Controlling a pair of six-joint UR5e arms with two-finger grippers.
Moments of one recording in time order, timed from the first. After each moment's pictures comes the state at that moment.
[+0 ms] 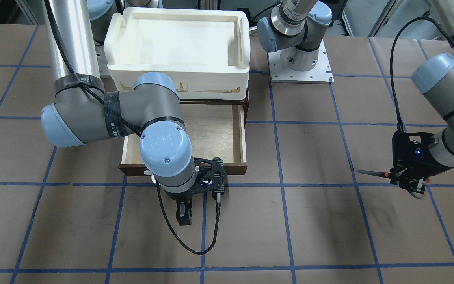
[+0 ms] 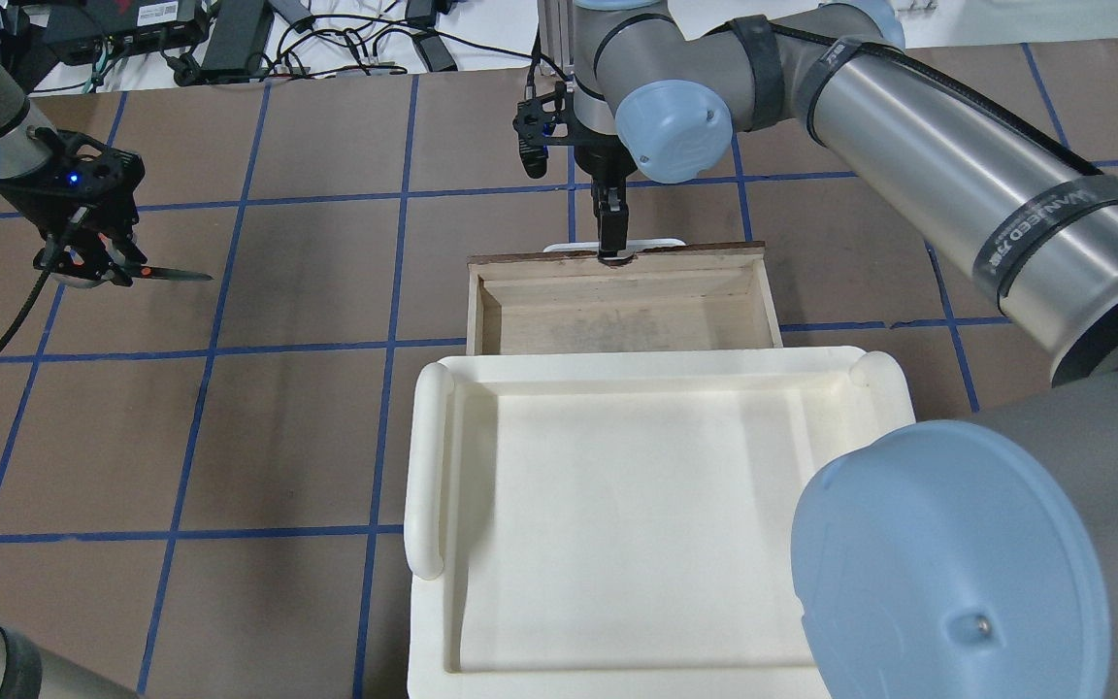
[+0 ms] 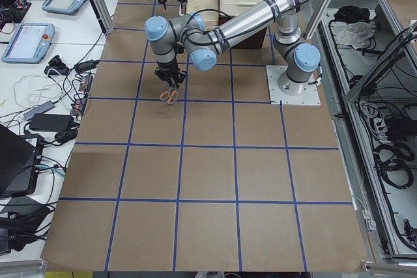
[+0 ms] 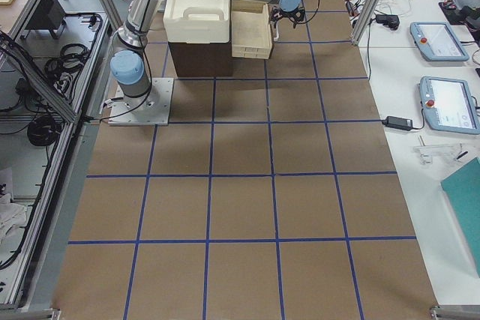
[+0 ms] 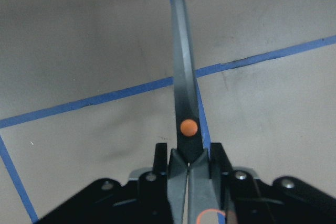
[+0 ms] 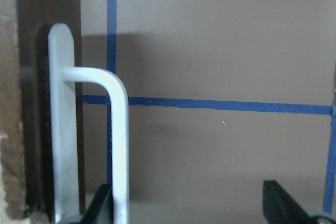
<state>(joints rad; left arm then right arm) -1.16 -1.92 -1.58 -1.29 1.64 2.20 1.84 -0.98 1.28 -1.84 -1.51 -1.33</state>
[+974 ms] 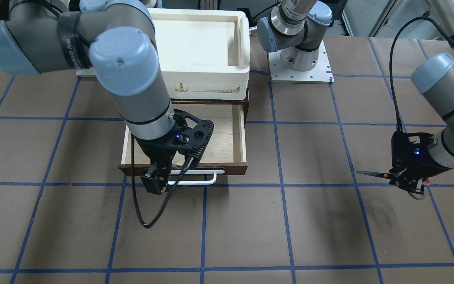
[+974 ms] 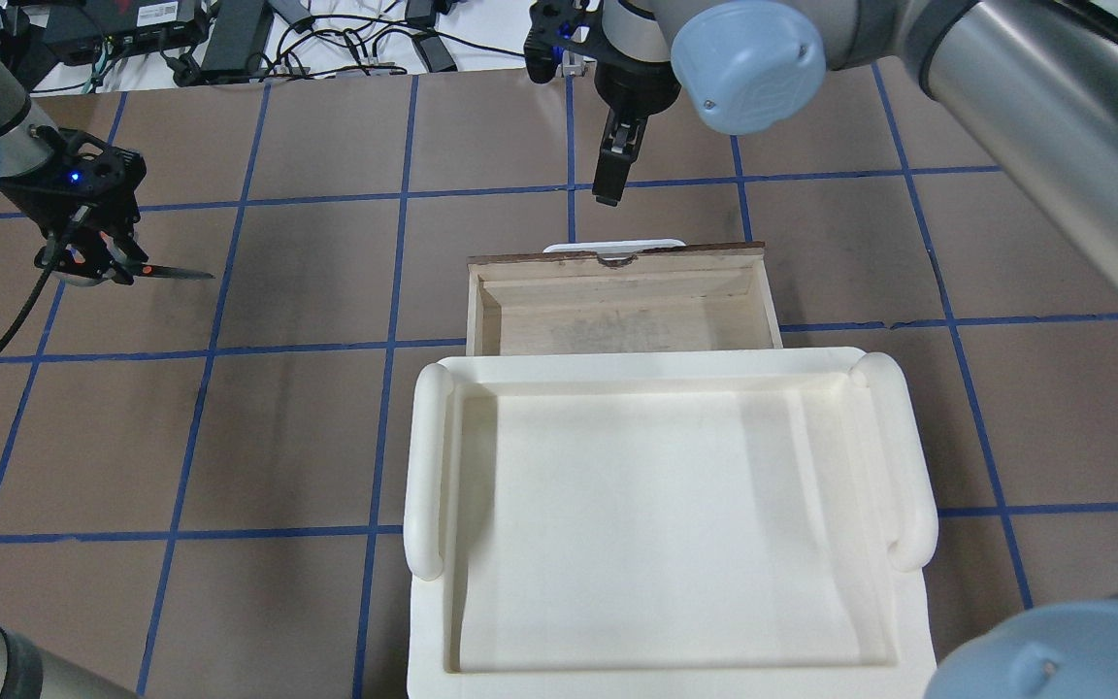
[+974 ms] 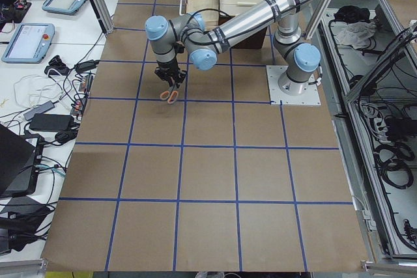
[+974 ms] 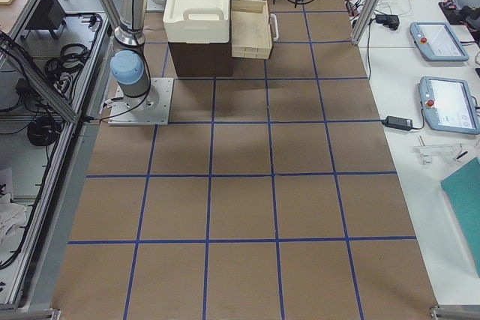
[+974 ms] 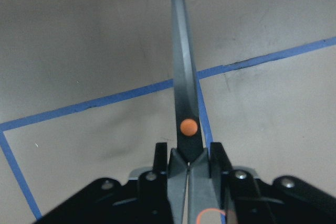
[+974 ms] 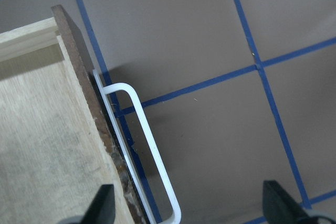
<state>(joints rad) -1.17 -1.91 -1.58 -1.29 1.64 2.20 1.79 -1.22 1.33 -1.80 -1.47 -0.96</state>
